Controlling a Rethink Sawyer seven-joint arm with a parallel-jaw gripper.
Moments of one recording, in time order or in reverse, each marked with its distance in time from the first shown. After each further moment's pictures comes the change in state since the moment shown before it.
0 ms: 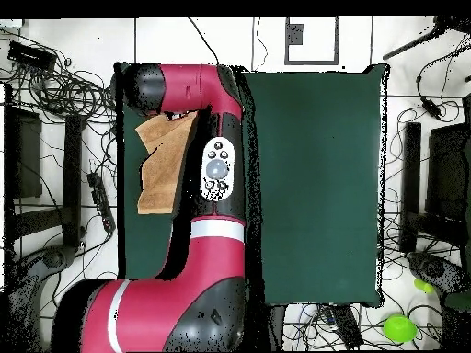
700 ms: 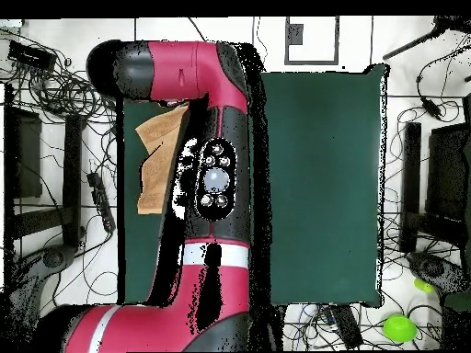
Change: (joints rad) arm 0.001 -0.165 -0.014 0.059 -0.033 0.050 0.000
